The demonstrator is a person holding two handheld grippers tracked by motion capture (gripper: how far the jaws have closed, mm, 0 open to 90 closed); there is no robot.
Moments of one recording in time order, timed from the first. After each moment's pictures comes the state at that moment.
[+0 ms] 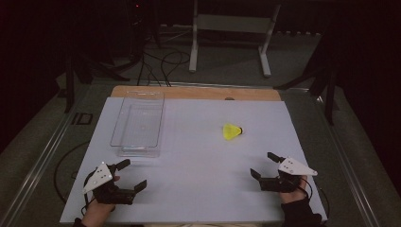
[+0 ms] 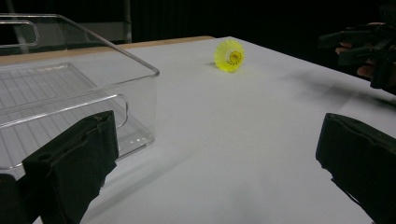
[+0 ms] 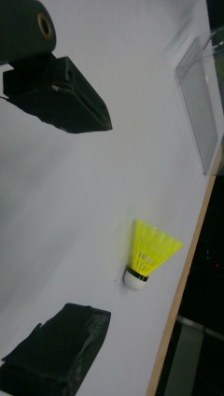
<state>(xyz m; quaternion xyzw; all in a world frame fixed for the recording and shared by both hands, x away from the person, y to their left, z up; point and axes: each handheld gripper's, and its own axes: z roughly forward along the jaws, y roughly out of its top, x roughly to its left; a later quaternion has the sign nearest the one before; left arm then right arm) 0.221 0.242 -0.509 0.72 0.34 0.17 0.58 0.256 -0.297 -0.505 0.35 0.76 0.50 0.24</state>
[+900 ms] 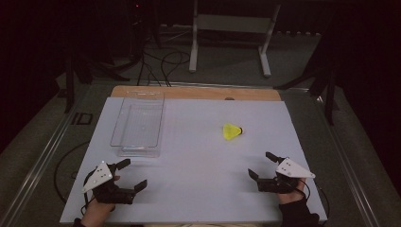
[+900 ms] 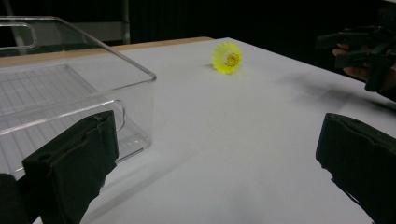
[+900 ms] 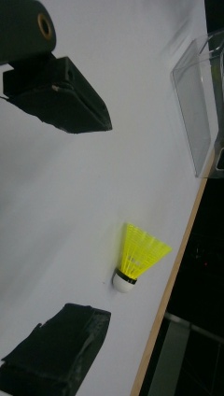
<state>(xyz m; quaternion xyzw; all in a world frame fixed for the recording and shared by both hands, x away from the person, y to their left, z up) 0.221 0.239 -0.502 0.73 0.33 0.16 0.58 0.252 -0.290 -0.505 0.32 0.76 0.50 0.26</state>
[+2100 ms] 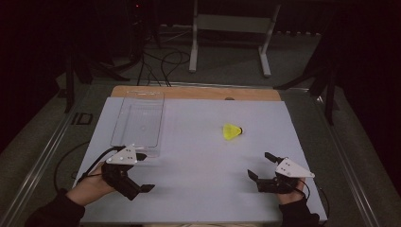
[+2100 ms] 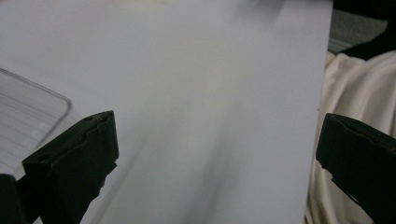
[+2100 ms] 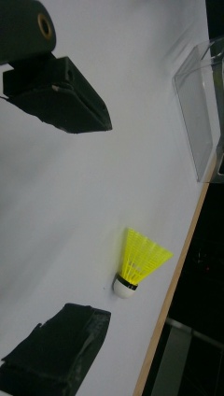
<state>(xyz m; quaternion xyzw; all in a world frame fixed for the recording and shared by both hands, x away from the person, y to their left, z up) 0.258 0.198 -0.422 0.90 0.19 0.04 0.38 0.252 -0.288 -0.504 0.32 0.76 0.50 0.25</state>
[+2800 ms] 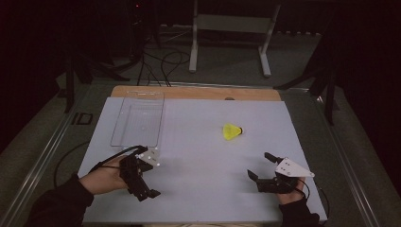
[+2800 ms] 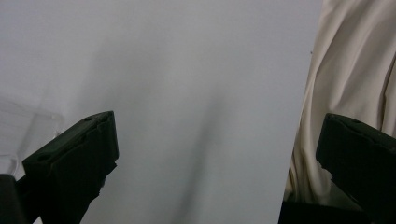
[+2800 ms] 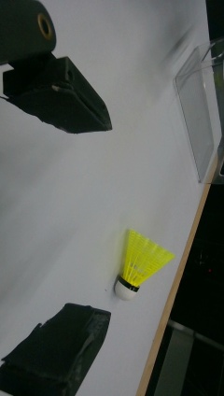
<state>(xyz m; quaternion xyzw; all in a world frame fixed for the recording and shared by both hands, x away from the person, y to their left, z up) 0.273 0.154 -0.422 0.96 0.14 -0.02 0.23 0.252 -0.288 -0.504 0.32 0.76 0.50 0.25</state>
